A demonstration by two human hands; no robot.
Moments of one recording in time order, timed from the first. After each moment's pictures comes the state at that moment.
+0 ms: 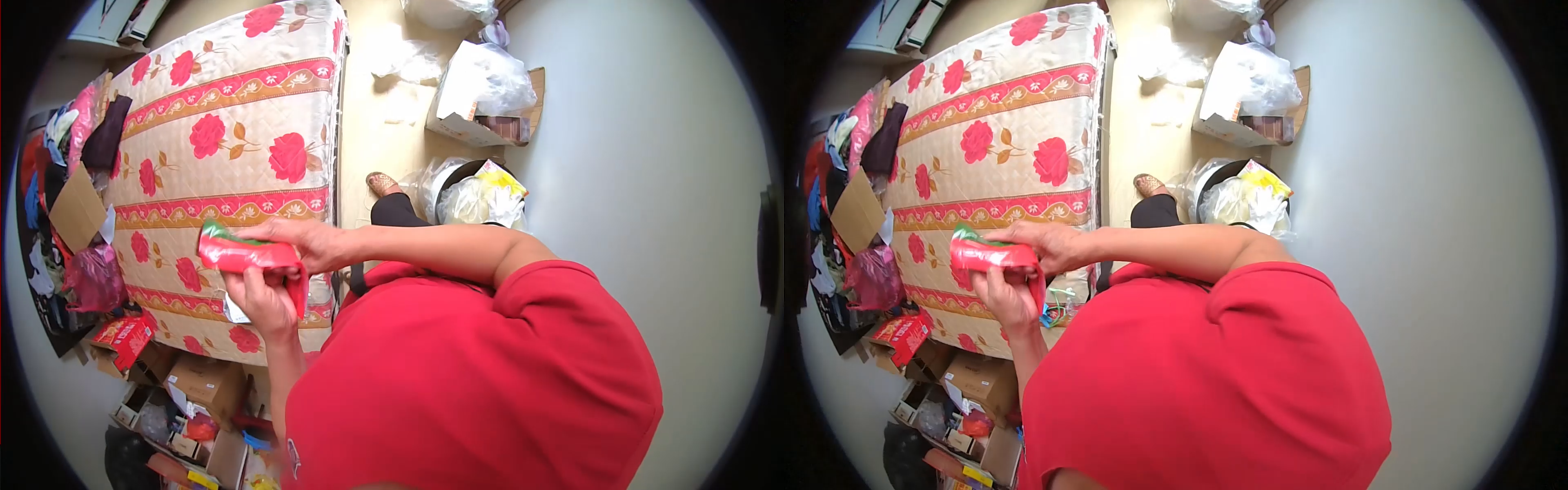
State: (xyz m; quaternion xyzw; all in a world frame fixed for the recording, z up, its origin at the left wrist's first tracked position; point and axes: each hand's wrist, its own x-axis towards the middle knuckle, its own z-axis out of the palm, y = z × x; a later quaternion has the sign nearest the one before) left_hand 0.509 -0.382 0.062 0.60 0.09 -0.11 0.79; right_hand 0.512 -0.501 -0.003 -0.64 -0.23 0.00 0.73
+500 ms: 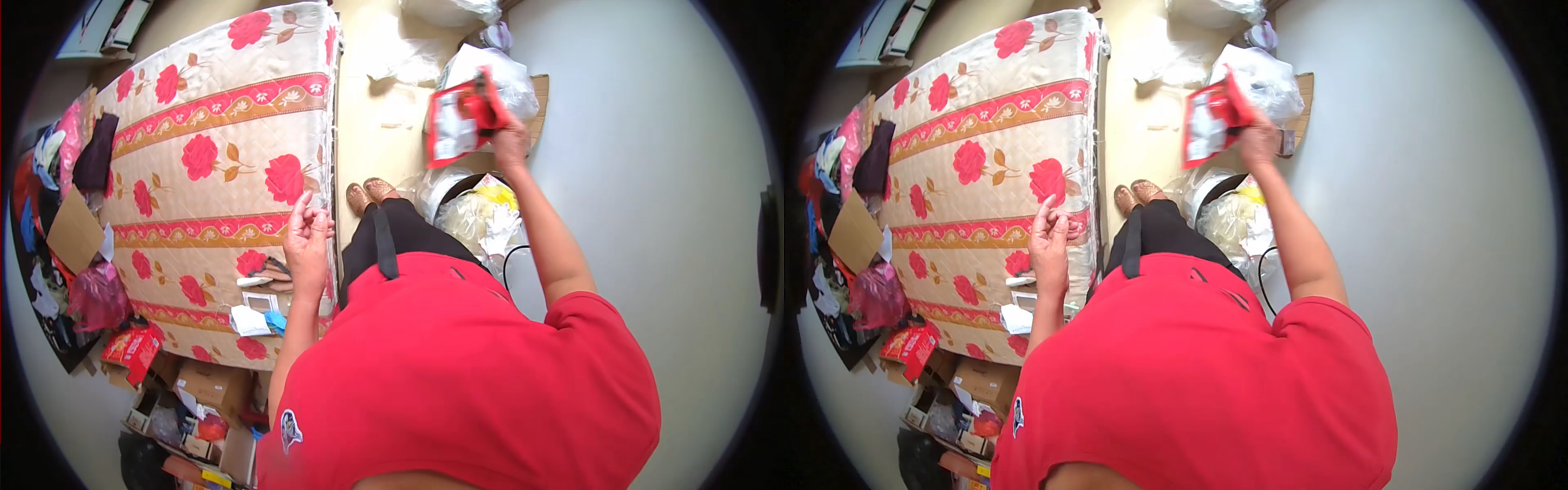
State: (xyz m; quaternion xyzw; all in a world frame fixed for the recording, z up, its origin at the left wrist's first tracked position) left_hand 0.573 -0.465 -0.027 0.70 0.04 -0.30 0.65; right_hand 0.473 -0.818 -0.113 -0.82 0.42 -0.17 0.34
